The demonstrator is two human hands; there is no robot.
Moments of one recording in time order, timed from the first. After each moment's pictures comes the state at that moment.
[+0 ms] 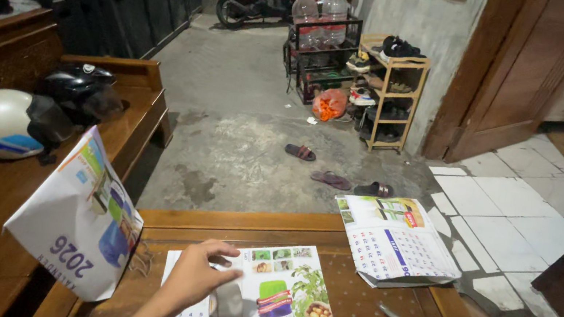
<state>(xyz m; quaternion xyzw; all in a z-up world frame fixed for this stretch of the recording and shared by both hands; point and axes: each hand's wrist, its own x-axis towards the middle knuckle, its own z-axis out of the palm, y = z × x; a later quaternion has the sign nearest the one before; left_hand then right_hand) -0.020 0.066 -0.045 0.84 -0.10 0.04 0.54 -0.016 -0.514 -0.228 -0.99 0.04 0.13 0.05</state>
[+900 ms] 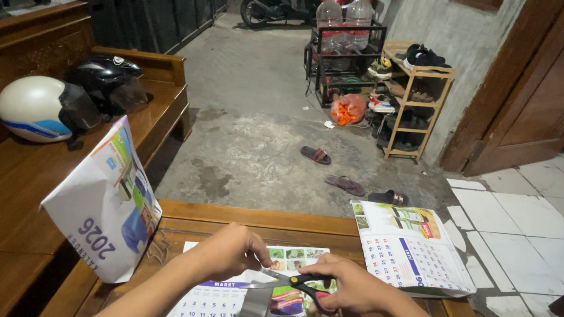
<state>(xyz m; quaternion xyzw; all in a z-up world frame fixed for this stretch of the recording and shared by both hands) -0.012 0.055 0.011 0.90 -0.28 -0.04 0.33 0.015 -0.250 -0.030 -0.84 -0.41 0.16 0.32</state>
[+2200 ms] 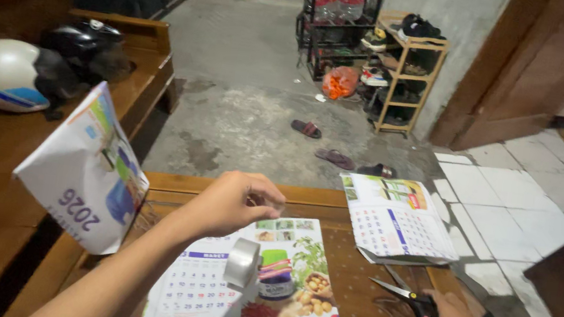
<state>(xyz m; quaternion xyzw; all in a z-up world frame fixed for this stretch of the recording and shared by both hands) -0.029 0.028 0.071 0.85 -0.26 0.03 0.45 -0.027 -0.499 -0.181 -1.00 -0.01 0.05 0.07</state>
